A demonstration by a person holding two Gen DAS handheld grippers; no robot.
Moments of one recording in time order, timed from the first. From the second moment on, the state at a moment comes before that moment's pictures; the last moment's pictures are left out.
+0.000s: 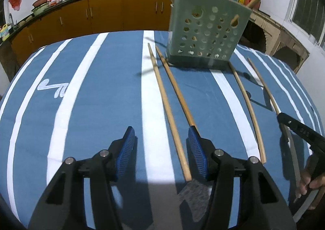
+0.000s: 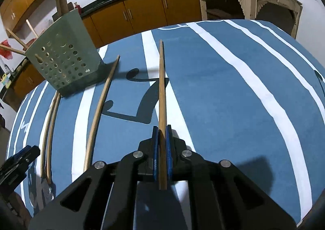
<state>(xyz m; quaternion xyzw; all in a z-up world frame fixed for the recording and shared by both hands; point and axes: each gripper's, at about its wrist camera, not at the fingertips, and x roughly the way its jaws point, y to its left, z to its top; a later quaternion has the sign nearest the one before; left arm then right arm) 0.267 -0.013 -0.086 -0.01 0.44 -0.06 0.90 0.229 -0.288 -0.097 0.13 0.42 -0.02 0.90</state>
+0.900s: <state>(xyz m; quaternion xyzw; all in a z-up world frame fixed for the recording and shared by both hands) 0.293 0.047 -0.096 0.01 0.43 0.01 0.90 0.239 -0.273 -0.097 0.09 0.42 -0.01 0.90</state>
